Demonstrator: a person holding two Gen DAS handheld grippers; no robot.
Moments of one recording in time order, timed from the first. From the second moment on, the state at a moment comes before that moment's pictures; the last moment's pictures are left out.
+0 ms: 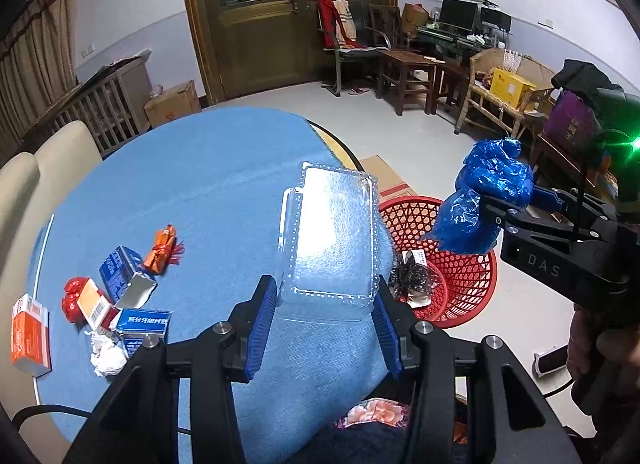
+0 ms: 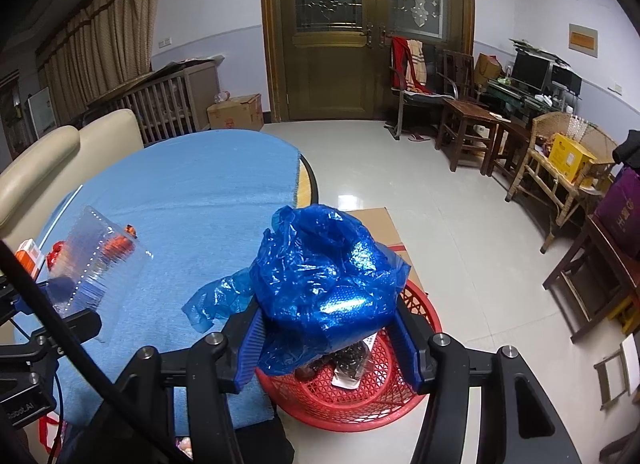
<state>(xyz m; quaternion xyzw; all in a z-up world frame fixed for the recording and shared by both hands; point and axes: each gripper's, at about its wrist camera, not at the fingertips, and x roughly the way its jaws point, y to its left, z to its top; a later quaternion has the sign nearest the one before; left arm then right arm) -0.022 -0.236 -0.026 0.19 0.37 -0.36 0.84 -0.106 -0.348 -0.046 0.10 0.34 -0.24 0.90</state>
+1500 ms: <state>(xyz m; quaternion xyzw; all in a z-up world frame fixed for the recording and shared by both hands) 0.001 -0.188 -0.070 0.20 0.40 -0.32 0.83 -0.118 -0.422 -0.104 0.28 0.33 -0.21 0.88</state>
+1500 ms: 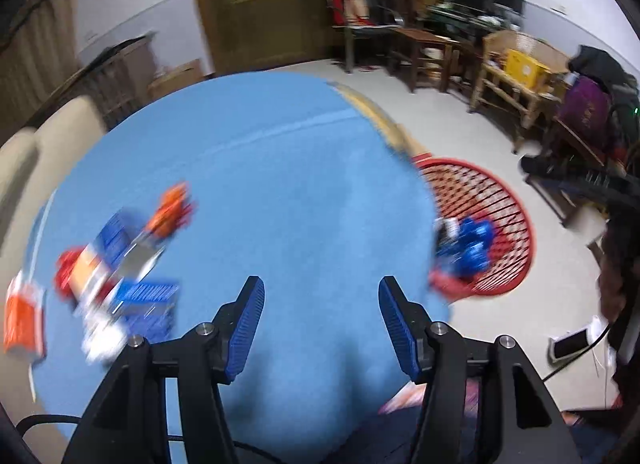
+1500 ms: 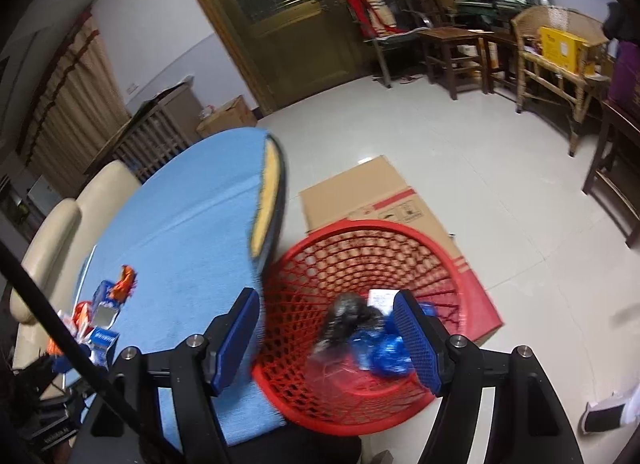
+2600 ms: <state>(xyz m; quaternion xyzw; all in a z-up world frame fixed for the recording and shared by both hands) 0.074 0.089 -0.114 -0.02 0.45 -0.14 0.88 0.142 -0.126 -0.150 0.26 0.55 0.09 0.79</state>
